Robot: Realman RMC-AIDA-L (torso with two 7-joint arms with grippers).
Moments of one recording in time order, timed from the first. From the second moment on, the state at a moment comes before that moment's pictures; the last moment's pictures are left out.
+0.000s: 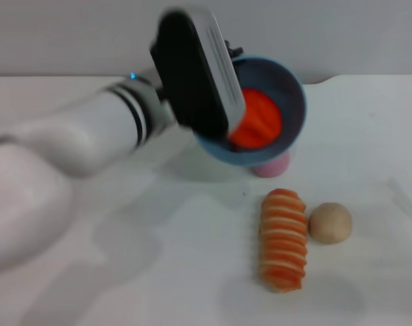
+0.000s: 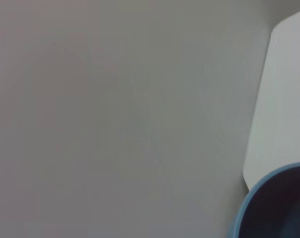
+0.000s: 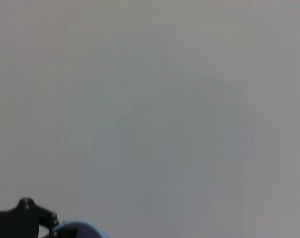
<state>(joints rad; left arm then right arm) -0.41 -2.07 2.04 1.35 2.83 0.24 -2.30 0.20 2.07 -0.40 -0.33 -1.51 -1.61 0.94</state>
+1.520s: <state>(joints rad) -0.59 -2.06 1.44 1.25 2.43 0.89 -2.41 0.42 2.04 -0.41 -0.59 -2.00 -1.51 1.55</state>
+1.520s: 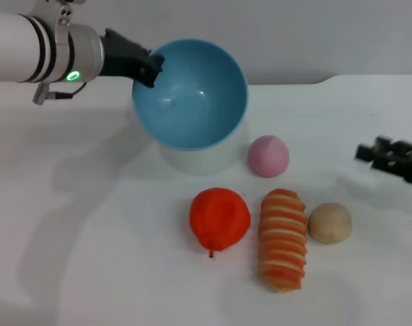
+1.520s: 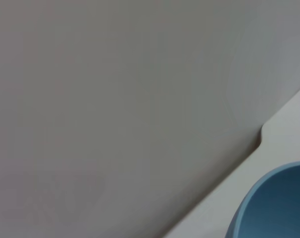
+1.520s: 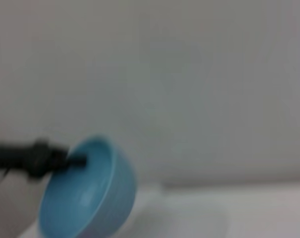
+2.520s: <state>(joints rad) -0.60 -2.07 1.53 1.24 2.45 0.83 -2.47 0.79 2.08 -0.79 -0.21 -2.05 -1.17 1.62</state>
